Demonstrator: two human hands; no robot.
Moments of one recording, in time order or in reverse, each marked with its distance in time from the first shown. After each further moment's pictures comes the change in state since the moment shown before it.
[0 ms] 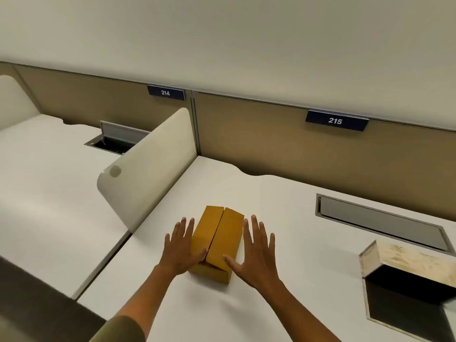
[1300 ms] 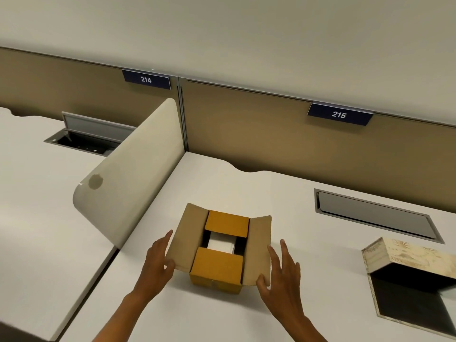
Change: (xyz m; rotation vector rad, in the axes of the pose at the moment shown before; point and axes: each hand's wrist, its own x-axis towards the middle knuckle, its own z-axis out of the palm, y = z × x) left_hand 0.035 -0.106 0.011 -0.479 0.115 0.123; right_hand -0.014 0.013 0.039 0.065 0.078 0.279
